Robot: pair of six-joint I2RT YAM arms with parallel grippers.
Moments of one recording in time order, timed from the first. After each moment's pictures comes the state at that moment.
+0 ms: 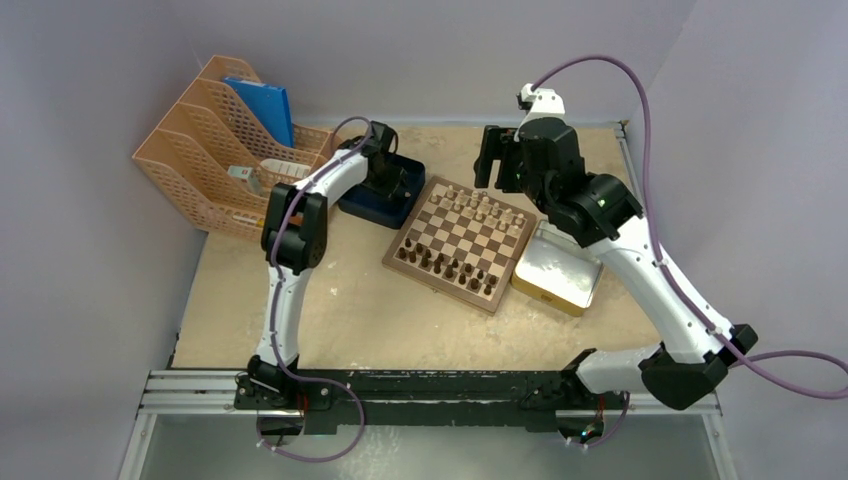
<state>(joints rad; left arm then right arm) -0.35 2.33 1.93 -0.69 -0.01 -1.46 0.66 1.31 1.65 -0.81 0.38 0.41</state>
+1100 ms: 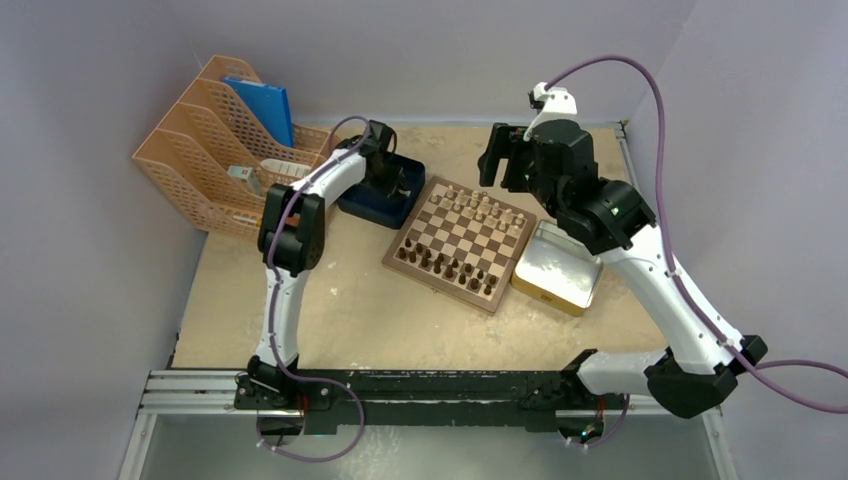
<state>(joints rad) -0.35 2.32 1.92 -0.70 0.01 -1.46 0.66 1.27 1.65 -0.79 0.38 0.41</state>
